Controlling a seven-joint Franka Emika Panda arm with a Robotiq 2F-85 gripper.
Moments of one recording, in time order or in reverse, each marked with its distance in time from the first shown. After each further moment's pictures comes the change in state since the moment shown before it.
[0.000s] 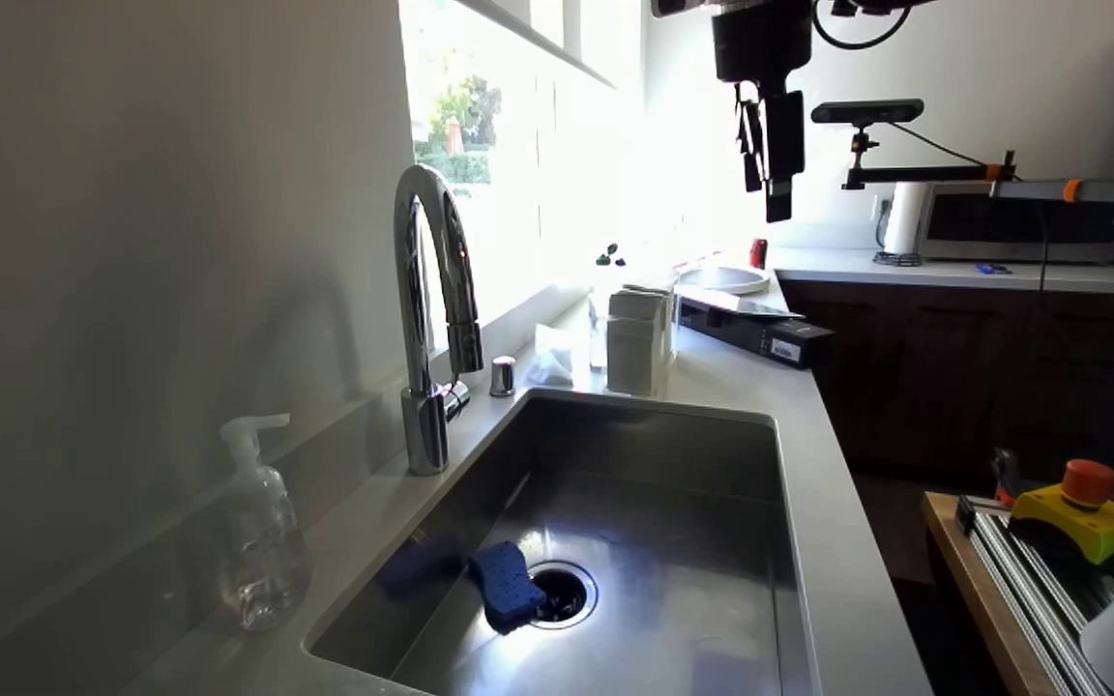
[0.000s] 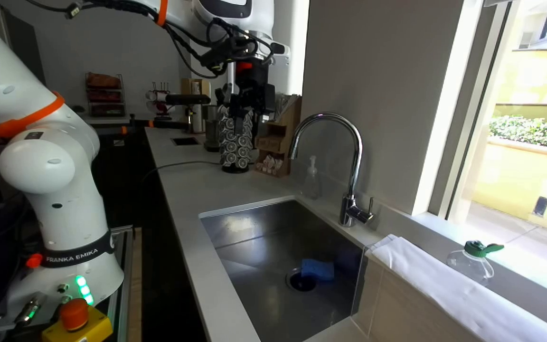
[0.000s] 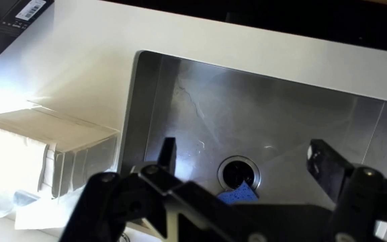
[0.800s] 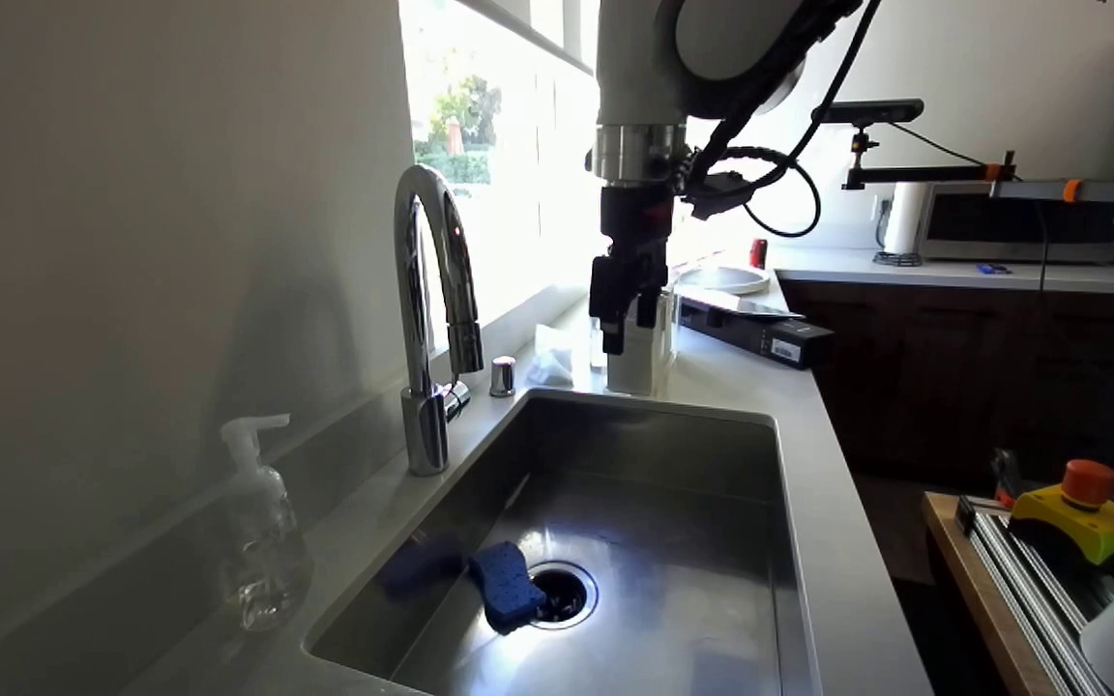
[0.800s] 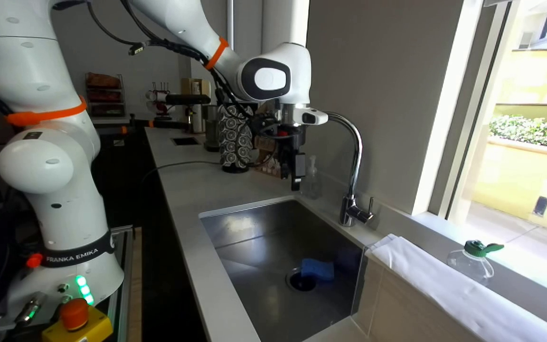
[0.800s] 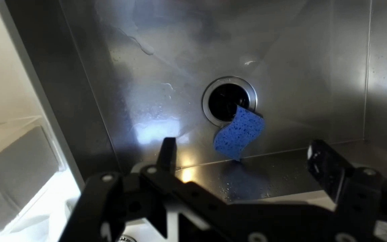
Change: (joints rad) arm -0.020 0.378 -0.076 -0.027 0.218 0.567 0.282
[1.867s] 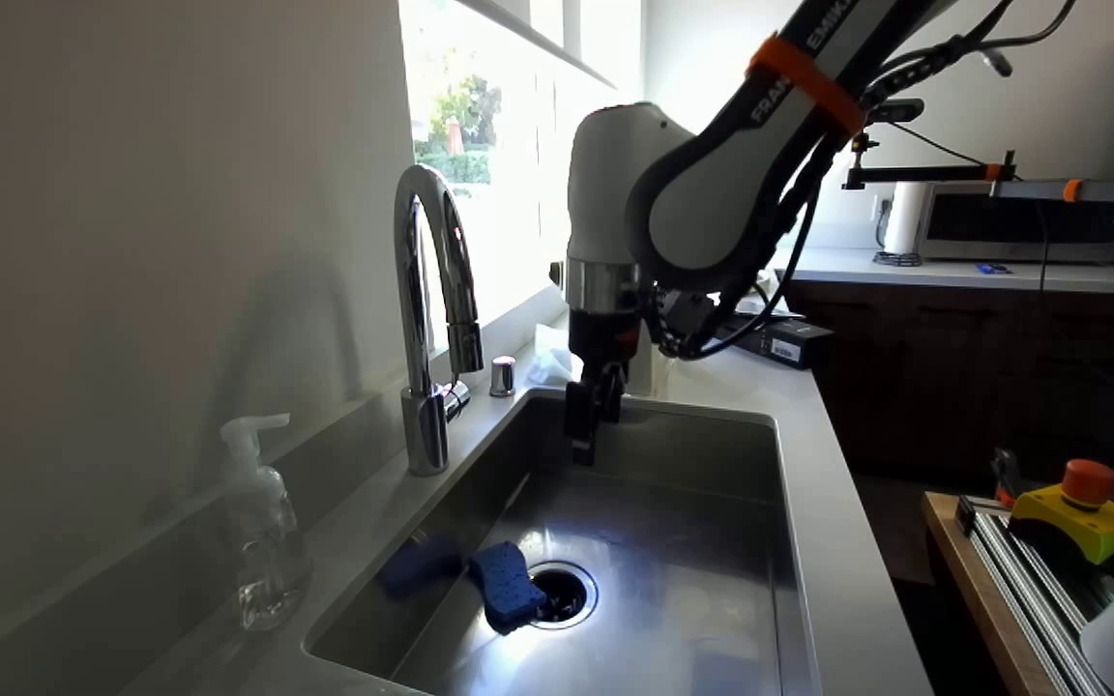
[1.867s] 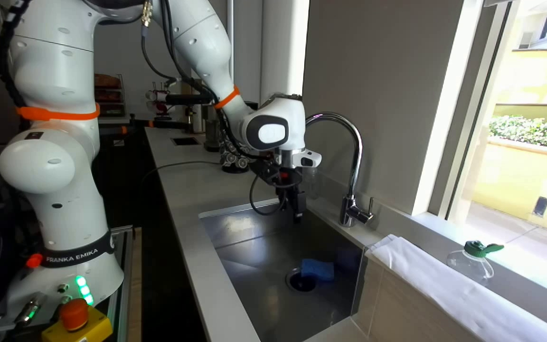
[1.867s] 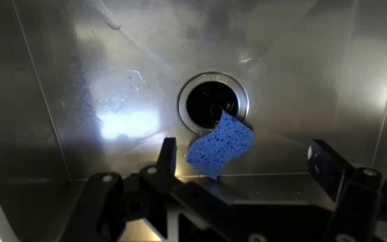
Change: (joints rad) arm 0.017 0.267 0.043 -0.047 -0.025 0.353 -0.044
